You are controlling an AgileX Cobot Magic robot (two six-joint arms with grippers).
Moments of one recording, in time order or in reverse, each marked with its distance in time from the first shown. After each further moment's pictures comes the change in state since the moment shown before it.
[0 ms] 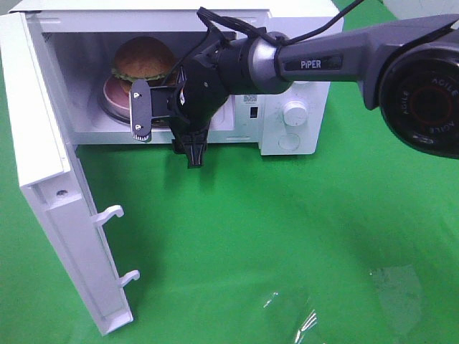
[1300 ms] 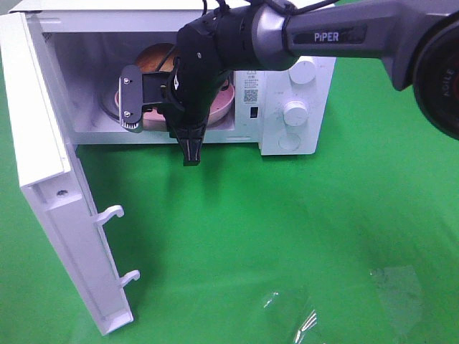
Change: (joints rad) left arm 0.000 0.000 0.000 0.002 0.000 0.000; right arm 0.028 -0.104 0.029 0.078 0.176 -0.015
